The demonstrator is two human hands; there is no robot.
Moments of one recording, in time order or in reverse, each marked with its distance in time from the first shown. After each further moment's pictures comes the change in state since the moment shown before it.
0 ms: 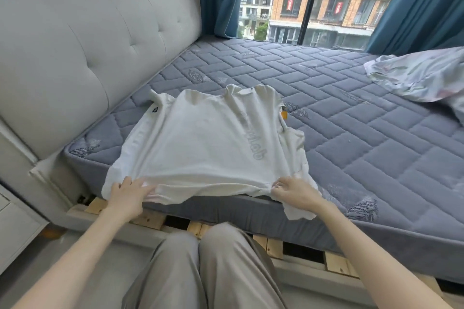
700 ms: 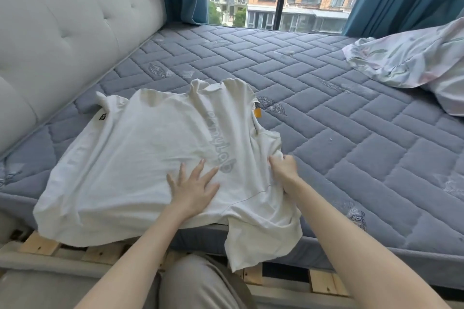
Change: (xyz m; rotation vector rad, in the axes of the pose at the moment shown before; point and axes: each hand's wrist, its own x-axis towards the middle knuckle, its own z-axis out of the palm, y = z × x) left_hand 0.113 0.212 -0.040 -0.445 -0.073 0.158; right_hand 0.137 0.059 -0.024 0.757 0.446 0.378
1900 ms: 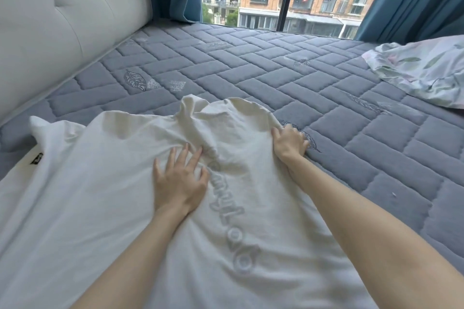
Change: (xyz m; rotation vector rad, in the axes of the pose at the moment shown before) left_hand 0.227 -0.039 -0.025 0.056 0.474 -0.069; right_hand 0.229 -0.095 0.088 -0.612 0.295 -0.235
